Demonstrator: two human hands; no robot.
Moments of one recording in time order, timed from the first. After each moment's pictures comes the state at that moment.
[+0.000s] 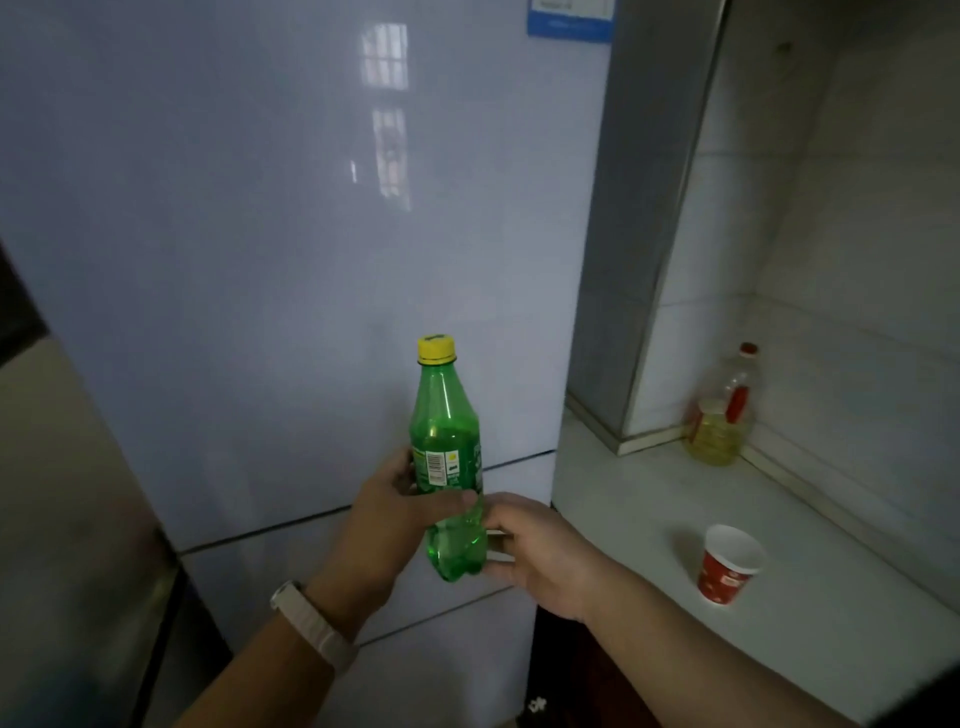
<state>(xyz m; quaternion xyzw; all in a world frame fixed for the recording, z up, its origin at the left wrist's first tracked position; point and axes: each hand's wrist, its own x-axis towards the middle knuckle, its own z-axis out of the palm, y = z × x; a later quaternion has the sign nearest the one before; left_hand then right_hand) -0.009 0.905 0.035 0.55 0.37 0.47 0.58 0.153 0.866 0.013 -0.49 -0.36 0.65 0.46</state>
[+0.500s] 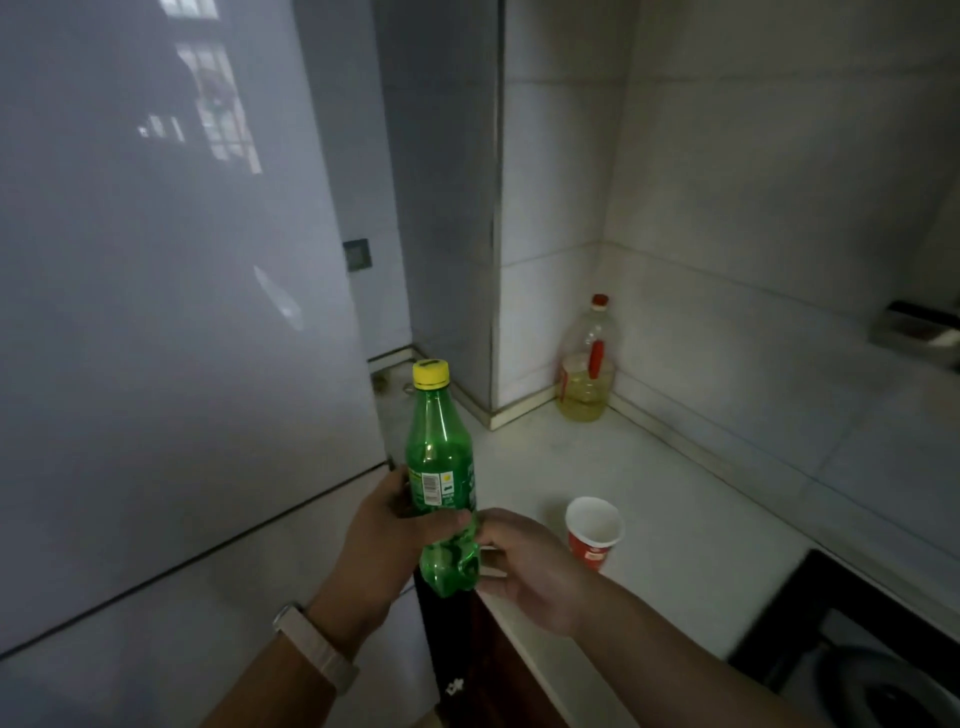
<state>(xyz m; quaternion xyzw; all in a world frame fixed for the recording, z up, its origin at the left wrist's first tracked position) 0.206 0.939 -0.022 0.60 0.35 0.36 0.62 0.350 0.861 -0.044 -0.54 -0.27 0.61 0.51</state>
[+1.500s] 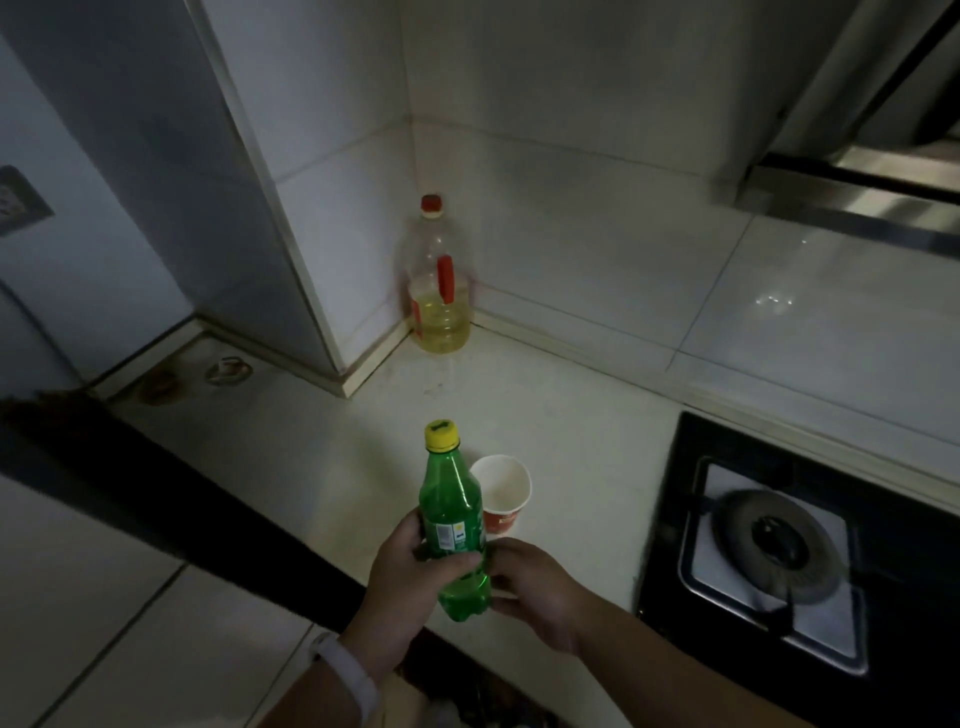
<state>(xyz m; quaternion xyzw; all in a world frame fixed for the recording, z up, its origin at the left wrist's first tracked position) 0.348 0.980 -0.158 0.64 0.33 0.11 0.69 0.445 0.856 -0.175 -0.65 -0.03 0.54 0.54</state>
